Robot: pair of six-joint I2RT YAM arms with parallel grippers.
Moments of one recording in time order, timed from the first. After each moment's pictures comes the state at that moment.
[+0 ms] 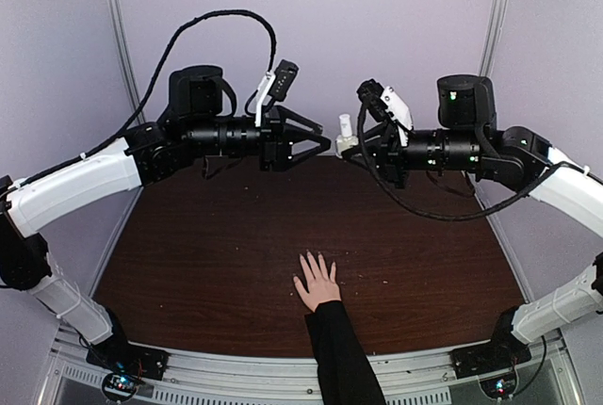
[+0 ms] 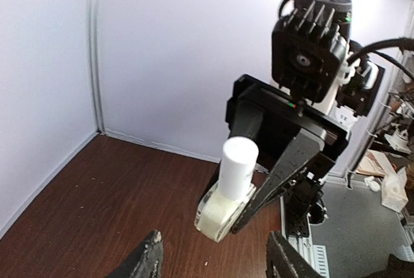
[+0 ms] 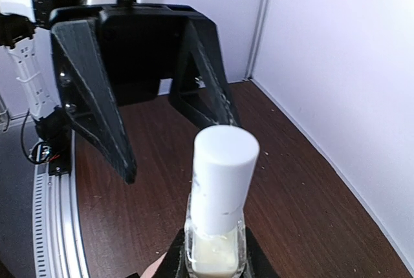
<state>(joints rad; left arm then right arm) -0.89 1.51 1.47 -0.08 0.56 -0.07 0.86 1.25 1.38 -0.42 -0.26 -0.18</state>
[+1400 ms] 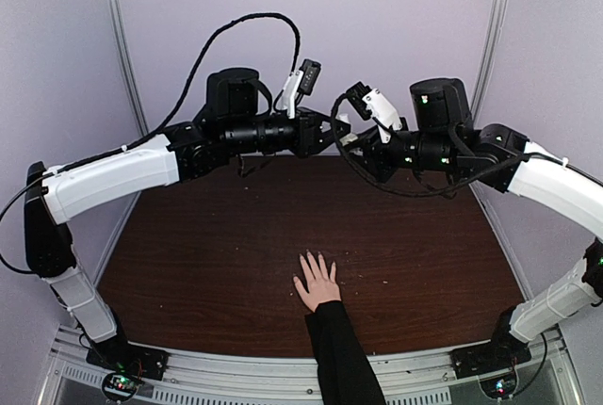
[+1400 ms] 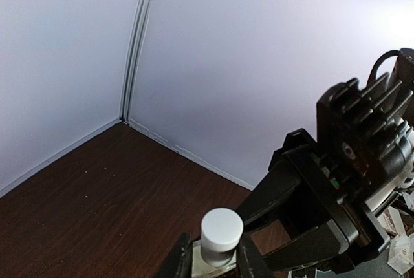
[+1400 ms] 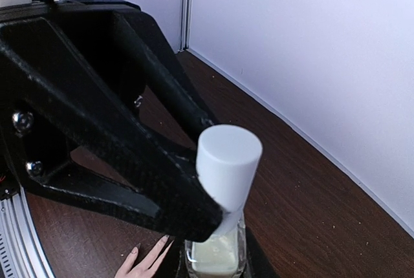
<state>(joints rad) -0.92 1.69 1.60 0.01 0.33 -0.29 0.88 1.35 1.42 -0.44 0.07 -0.07</state>
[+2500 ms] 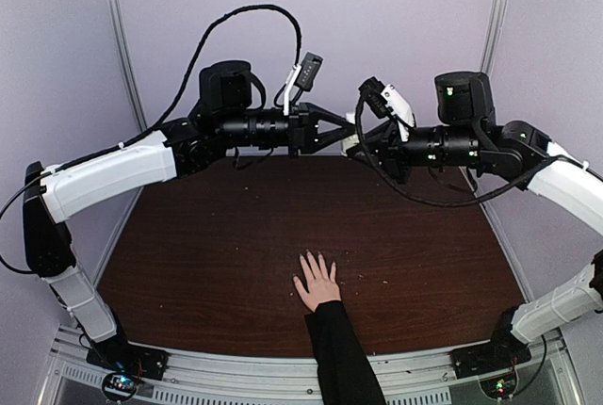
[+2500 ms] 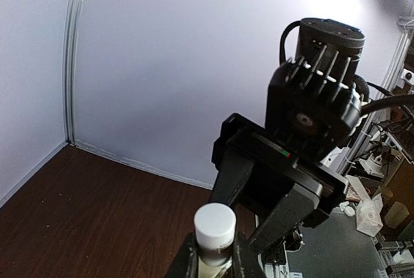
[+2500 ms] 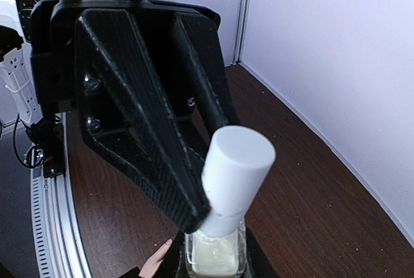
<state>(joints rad) -0.91 1.69 1.61 0.04 0.61 -0.24 0.84 1.28 1.42 -0.48 -0.19 -0.13</state>
